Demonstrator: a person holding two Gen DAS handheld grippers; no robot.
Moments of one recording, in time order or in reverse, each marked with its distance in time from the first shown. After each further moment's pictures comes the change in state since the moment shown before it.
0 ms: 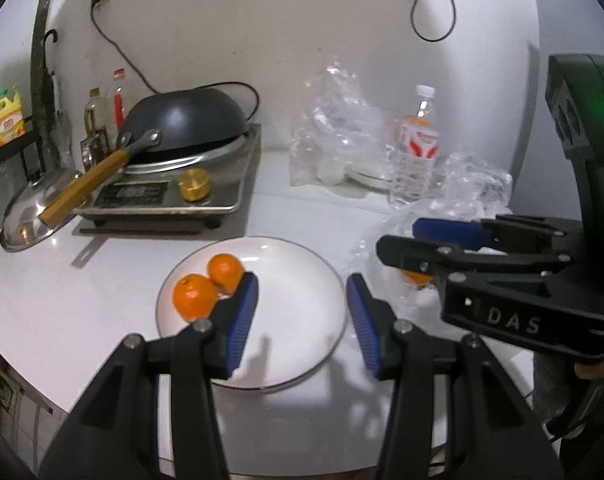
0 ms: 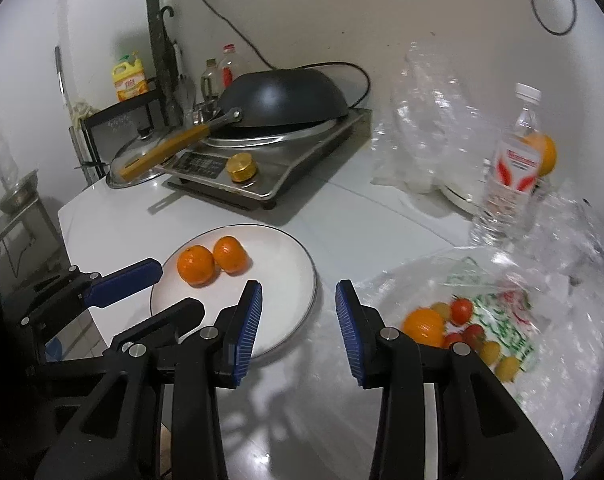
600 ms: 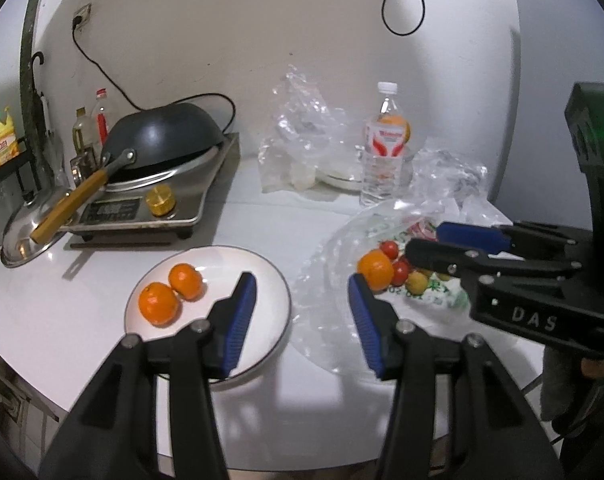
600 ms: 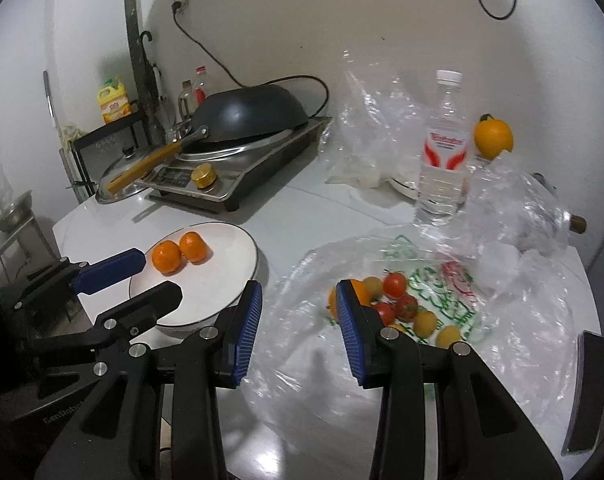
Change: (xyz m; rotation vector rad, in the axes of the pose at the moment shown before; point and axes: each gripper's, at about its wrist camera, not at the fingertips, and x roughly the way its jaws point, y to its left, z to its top) left arm -0.006 -0.055 0.005 0.046 -0.004 0.000; right arm -0.047 -0.057 -0.028 0.066 -0.054 -0.029
